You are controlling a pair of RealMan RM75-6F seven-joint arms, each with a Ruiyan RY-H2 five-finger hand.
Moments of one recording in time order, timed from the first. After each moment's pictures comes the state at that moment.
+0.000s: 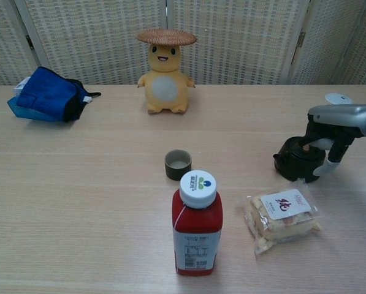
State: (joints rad) left arm 0.01 -1.16 -0.02 -1.63 1.53 1.58 0.08; right arm 0.77 -1.35 0.06 -1.49 -0.85 0.76 -0.30
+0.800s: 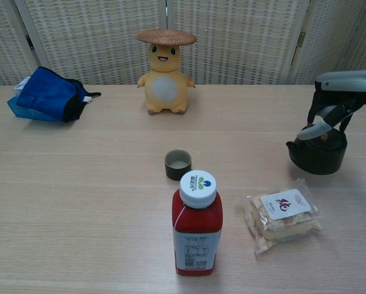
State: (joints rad) left arm 0.01 -1.16 -0.02 -1.64 1.54 1.58 0.08; right arm 0.77 -1.23 0.09 -1.61 -0.87 0.78 -0.28
